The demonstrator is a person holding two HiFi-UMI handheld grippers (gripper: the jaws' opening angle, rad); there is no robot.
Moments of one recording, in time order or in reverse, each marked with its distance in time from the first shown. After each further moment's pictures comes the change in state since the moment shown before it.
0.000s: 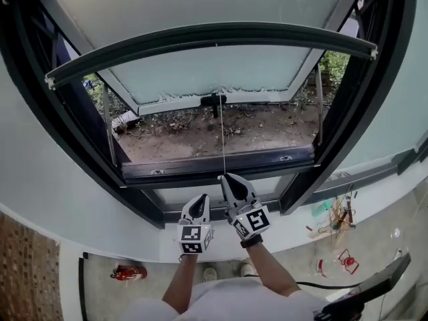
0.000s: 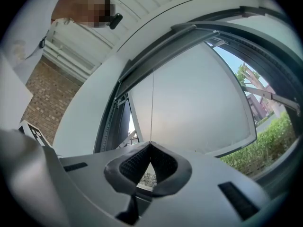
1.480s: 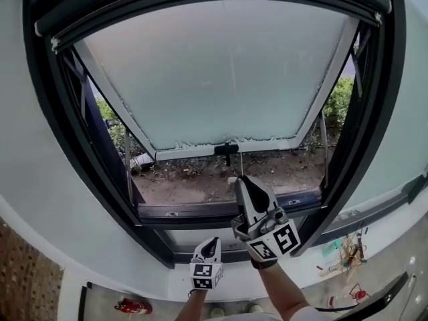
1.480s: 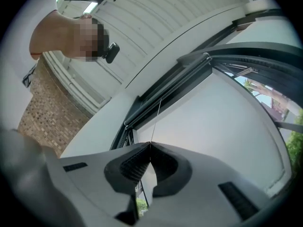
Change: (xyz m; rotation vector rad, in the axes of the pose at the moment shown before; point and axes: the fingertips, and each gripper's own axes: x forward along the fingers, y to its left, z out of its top) left arm -0.002 0.000 -0.009 0.012 0.031 -0.001; right arm 0.045 0.018 0.225 0.027 -0.421 0.137
